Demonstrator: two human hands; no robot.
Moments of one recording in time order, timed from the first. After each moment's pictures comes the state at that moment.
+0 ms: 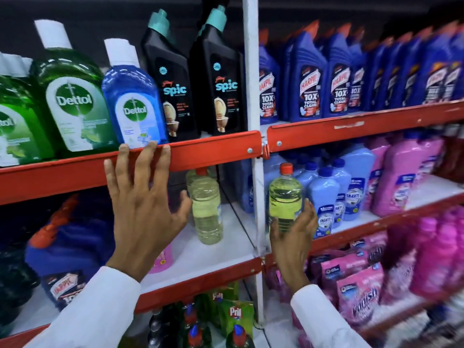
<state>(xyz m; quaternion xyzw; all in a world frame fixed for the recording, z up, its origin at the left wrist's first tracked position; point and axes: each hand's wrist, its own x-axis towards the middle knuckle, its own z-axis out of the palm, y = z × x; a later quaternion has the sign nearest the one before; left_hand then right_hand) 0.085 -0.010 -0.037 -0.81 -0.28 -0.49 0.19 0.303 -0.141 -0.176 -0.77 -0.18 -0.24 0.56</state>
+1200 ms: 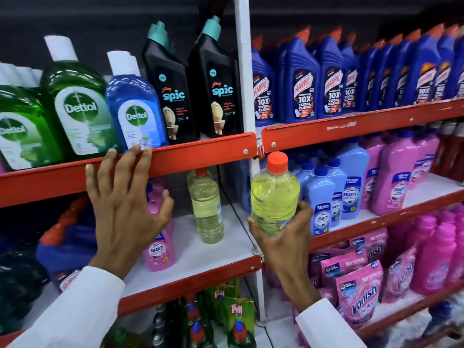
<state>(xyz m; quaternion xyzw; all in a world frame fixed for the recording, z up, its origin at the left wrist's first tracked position) 0.059 0.003 -0.036 -0.79 -0.27 -0.52 0.20 0.251 -0.170 -0.138 -0.68 -0.26 -0.21 0.65</state>
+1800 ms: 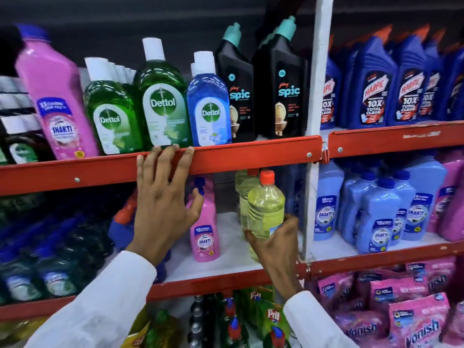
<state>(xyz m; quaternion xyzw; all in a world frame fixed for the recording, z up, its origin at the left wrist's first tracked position) 0.019 0.041 -0.036 -0.79 -0.27 -0.50 0.22 0.207 -0.067 -0.160 -0.74 -0.28 -0.09 0.61</state>
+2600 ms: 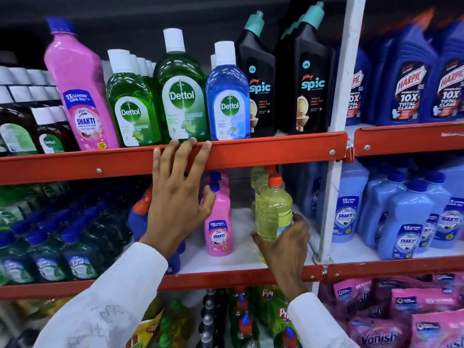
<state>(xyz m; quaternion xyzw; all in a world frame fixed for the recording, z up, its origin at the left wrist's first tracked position) 0.014 0.038 -0.034 -0.80 -0.29 -0.46 0.25 0.199 -0.050 -0.174 -0.79 -0.28 -0.11 0.53</state>
